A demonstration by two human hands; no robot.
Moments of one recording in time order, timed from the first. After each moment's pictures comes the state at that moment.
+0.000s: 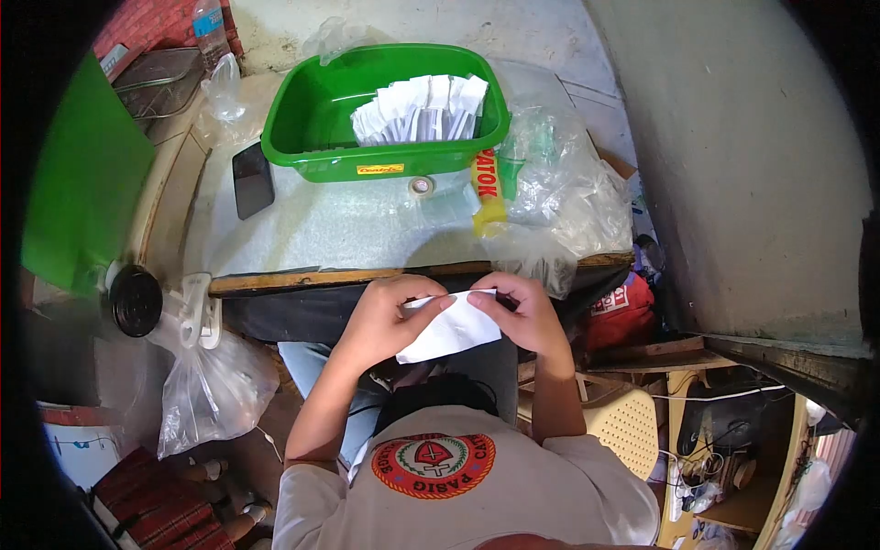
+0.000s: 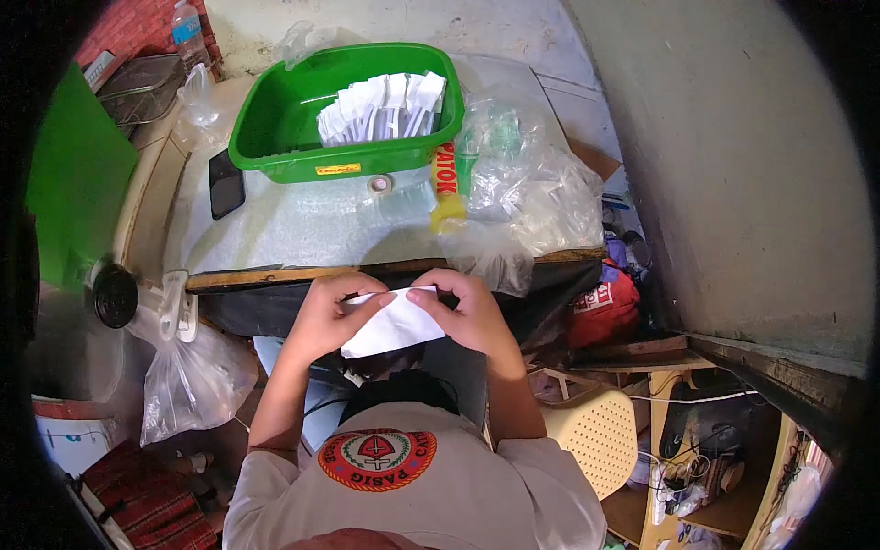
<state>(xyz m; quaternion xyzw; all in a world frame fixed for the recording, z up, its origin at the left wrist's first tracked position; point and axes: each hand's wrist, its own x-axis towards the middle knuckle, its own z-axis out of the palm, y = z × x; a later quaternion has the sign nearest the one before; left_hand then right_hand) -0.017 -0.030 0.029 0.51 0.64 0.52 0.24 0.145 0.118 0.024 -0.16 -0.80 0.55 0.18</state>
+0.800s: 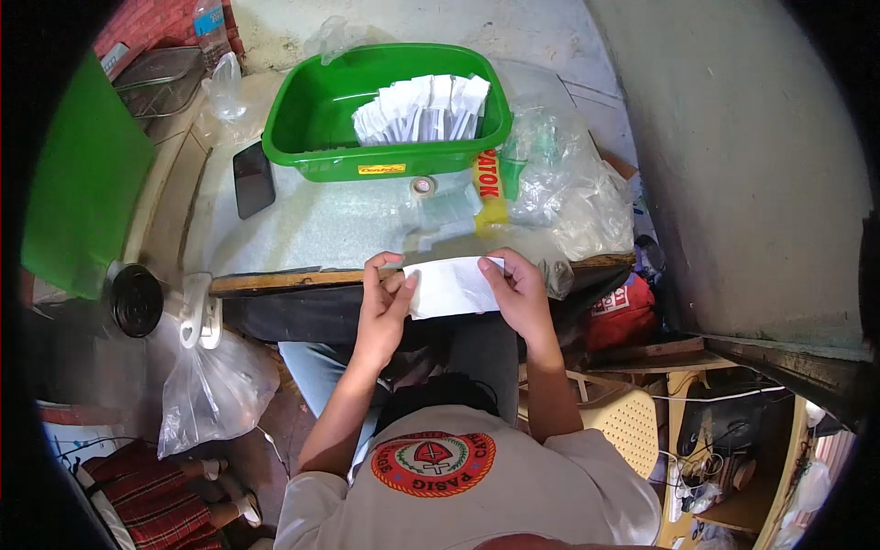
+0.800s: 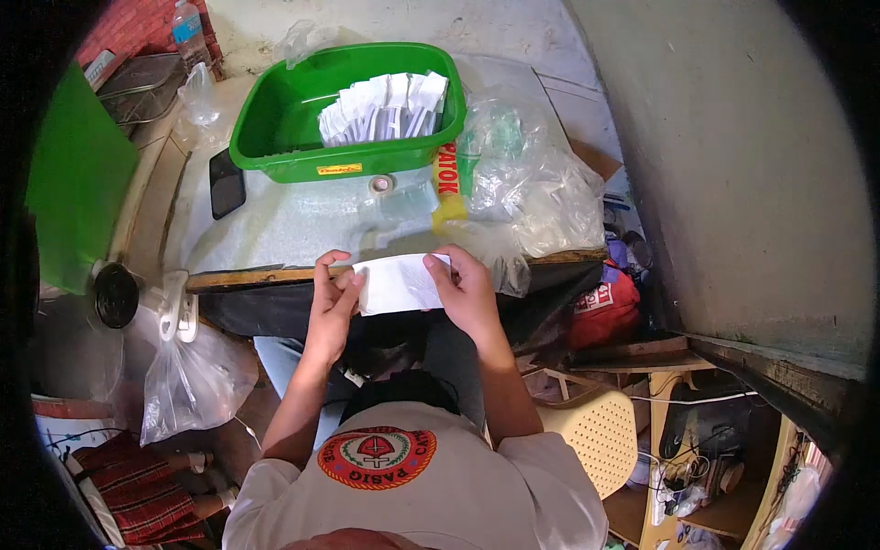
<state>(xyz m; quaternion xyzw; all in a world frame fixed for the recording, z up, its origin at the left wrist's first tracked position) -0.011 -0.025 -0.036 0.23 0.50 0.75 0.37 0.124 0.130 -0.018 -0.26 -0.68 0.63 0.26</state>
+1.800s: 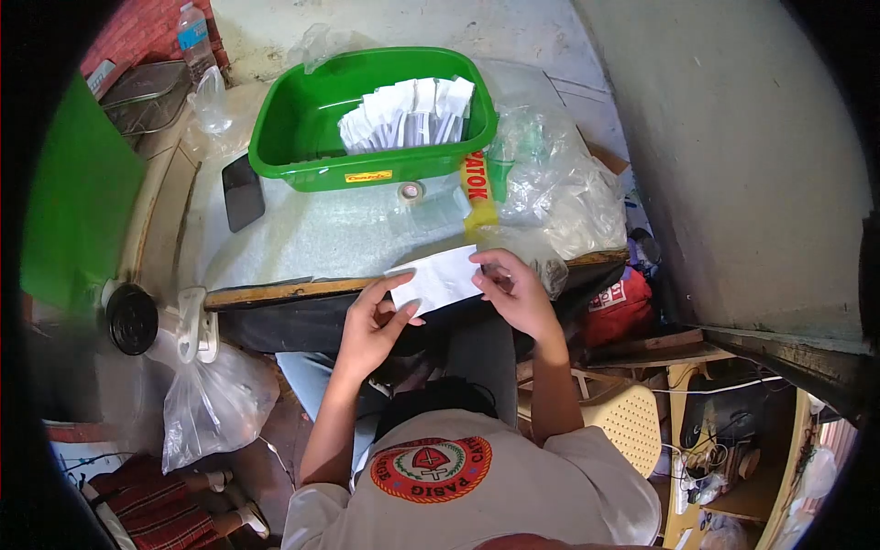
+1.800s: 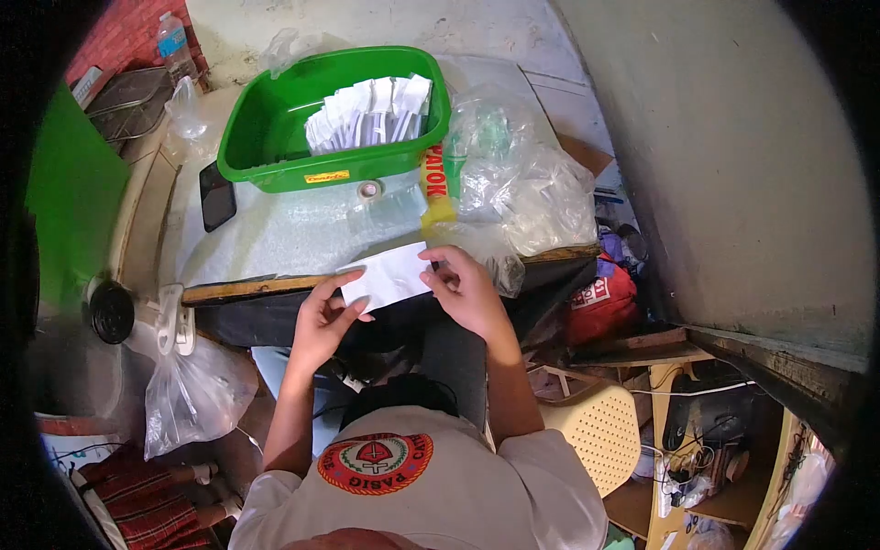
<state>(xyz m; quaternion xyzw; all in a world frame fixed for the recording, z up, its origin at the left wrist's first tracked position) -0.019 -0.037 -0.029 0.35 0.58 0.66 0.33 0.137 0.151 -0.023 -0.22 -0.77 0.55 0.24</state>
